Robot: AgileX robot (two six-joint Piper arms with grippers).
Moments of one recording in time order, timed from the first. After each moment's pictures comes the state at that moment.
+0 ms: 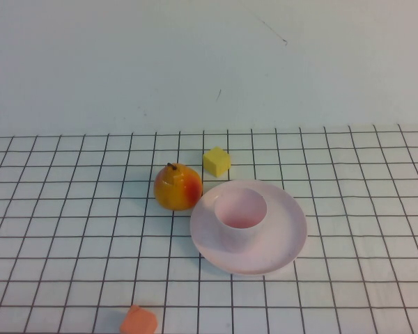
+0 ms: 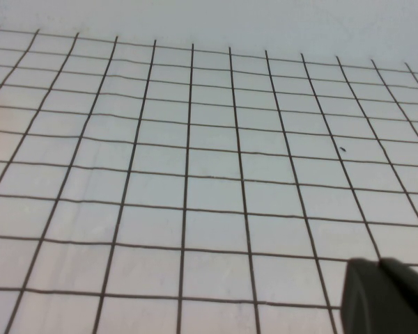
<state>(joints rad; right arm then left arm) -0.06 -0.01 0.03 -0.02 0.43 -0.11 -0.04 -0.01 0.03 -0.12 0.36 -0.13</state>
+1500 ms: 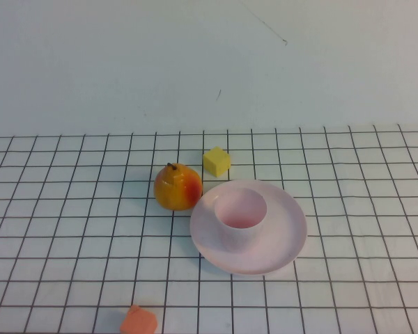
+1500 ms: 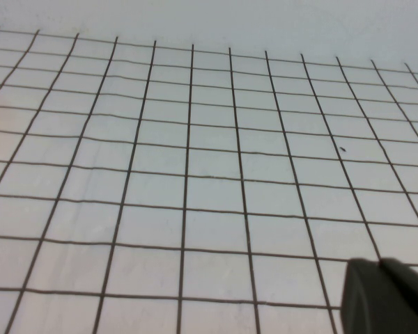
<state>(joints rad) -0.06 -0.01 0.03 -0.02 0.43 -0.11 -0.04 -0.01 0.02 -0.10 0.37 -0.07</state>
